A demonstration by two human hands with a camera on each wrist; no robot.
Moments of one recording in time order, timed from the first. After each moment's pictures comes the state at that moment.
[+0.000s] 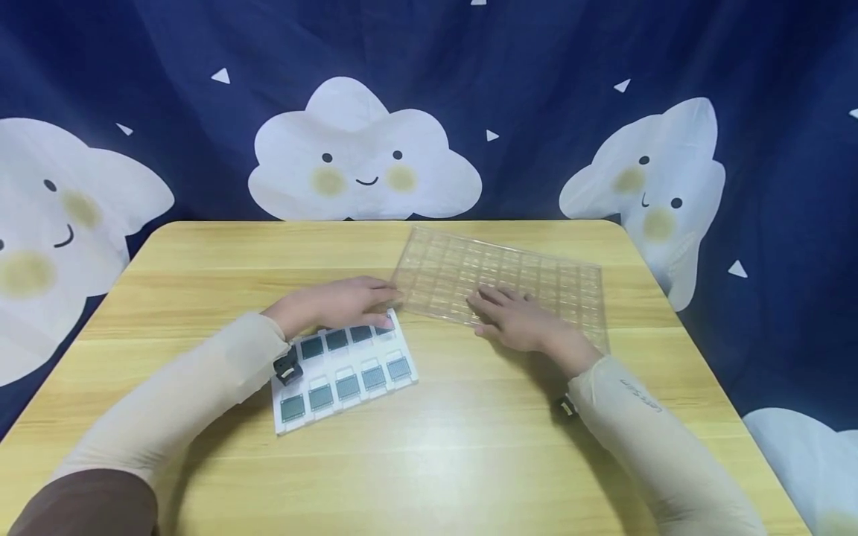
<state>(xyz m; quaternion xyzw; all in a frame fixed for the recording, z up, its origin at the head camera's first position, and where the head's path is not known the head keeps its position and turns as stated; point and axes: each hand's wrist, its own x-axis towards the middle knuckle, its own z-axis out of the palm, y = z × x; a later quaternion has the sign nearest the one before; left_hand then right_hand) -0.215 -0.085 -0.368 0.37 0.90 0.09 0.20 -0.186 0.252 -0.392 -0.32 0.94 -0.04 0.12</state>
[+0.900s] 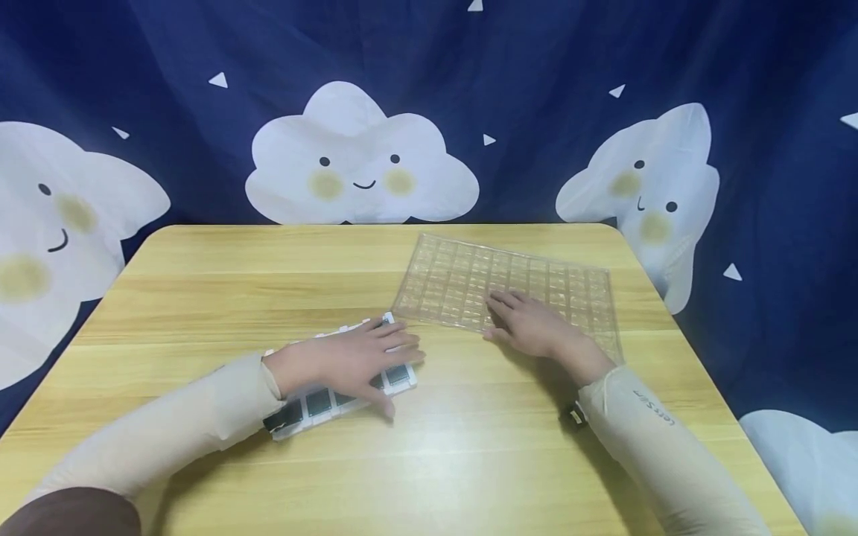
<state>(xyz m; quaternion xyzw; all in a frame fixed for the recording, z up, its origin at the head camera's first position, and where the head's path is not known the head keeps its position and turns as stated) -0.144 -0.062 -0.375 0.50 0.85 -0.03 0.16 -0.183 0.272 -0.396 -0.31 0.95 -0.06 0.08</state>
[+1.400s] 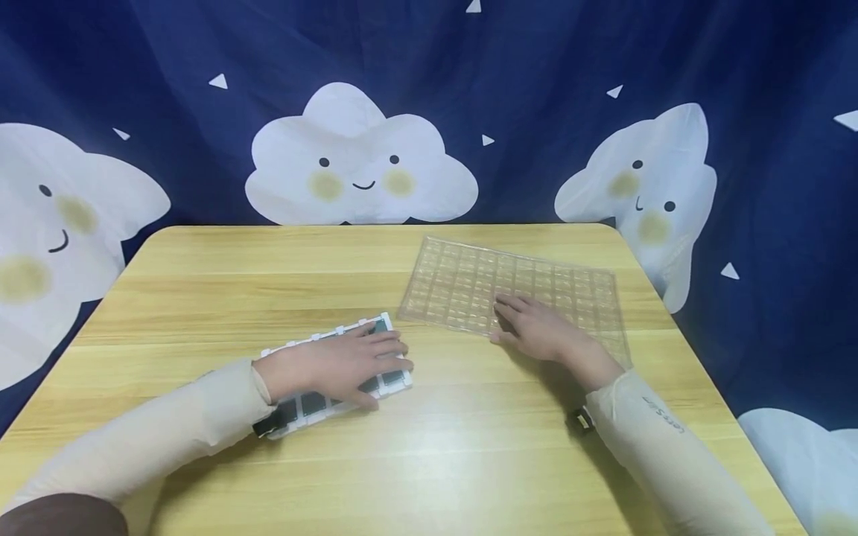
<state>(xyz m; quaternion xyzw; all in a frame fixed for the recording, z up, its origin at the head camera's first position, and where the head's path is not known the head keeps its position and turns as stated) -0.139 -0.074 -0.379 0.51 0.84 -0.06 0.16 -0.174 0.282 -0.394 -0.30 0.95 -0.07 0.08</state>
